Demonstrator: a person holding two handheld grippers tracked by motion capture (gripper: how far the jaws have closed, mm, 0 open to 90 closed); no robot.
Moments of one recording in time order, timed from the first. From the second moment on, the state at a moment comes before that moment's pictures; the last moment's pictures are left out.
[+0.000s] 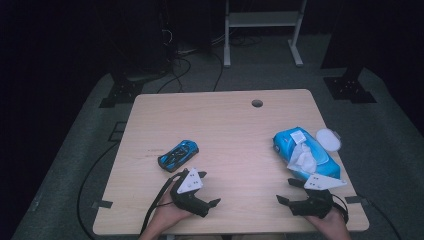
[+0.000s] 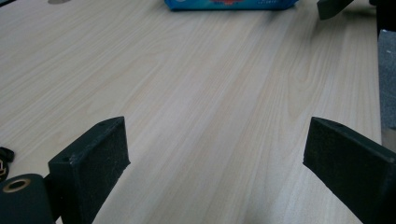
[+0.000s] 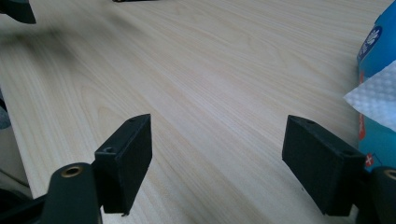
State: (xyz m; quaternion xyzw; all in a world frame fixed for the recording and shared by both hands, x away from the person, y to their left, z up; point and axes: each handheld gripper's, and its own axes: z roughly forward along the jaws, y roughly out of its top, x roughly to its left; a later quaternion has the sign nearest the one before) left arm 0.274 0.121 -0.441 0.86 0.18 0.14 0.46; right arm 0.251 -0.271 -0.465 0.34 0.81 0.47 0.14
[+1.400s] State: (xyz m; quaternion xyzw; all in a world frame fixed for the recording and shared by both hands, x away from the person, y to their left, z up) left arm 0.359 0.216 -0.449 0.81 0.30 0.24 0.44; right arm 0.252 -0.259 -0.467 0.32 0.82 0.46 0.12
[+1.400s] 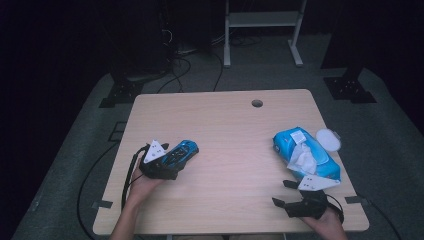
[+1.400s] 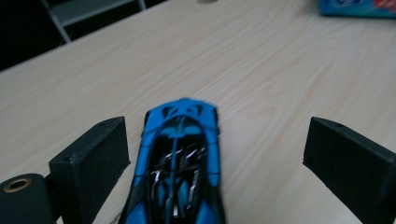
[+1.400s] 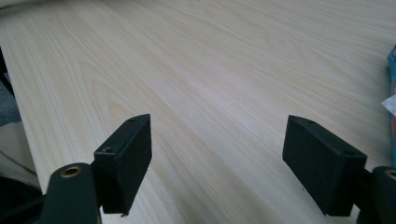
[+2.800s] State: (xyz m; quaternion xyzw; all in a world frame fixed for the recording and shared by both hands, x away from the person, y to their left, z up) left arm 0.411 0.196 -0.471 0.86 0.36 0.18 0.32; right arm 0.247 -0.251 -0.461 0.31 0.81 0.49 0.10
